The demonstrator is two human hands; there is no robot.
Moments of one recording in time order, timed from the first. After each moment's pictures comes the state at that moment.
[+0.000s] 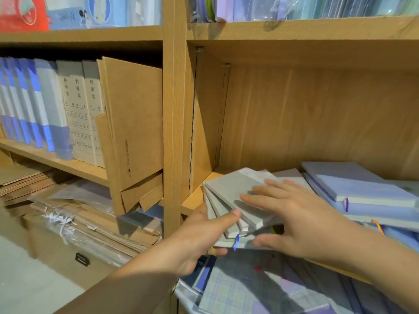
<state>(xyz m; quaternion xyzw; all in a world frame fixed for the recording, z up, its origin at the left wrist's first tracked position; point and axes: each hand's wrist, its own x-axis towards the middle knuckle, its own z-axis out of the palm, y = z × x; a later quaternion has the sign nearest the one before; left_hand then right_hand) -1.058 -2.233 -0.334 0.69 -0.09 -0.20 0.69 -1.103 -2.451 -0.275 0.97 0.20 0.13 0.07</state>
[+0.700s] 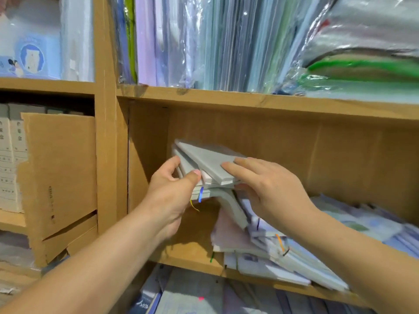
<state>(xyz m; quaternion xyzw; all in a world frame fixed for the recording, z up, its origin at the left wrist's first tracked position) -1.084 -2.310 -0.199 0.55 -0.17 -0.01 0.82 -1.157 -2.500 -0.187 0.89 0.14 0.42 0.12</state>
